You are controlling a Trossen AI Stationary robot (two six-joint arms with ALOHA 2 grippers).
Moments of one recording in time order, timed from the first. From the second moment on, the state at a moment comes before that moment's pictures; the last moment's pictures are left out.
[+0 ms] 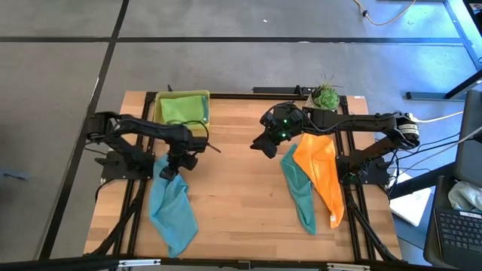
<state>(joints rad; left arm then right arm) 0.19 1.53 0.75 -1.10 0.33 0.48 -0.16 1.45 1.17 -0.35 -0.27 0.57</state>
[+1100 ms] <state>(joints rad) 0.14 1.90 1.47 -0.72 0.29 0.37 -0.16 1.29 1.17 -0.97 -0.15 0.57</state>
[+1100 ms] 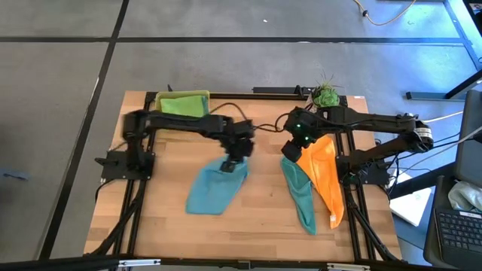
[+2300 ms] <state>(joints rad) 0.38 1.98 1.63 -1.29 0.38 0.36 -0.15 1.33 0.75 -0.31 -0.15 1.01</state>
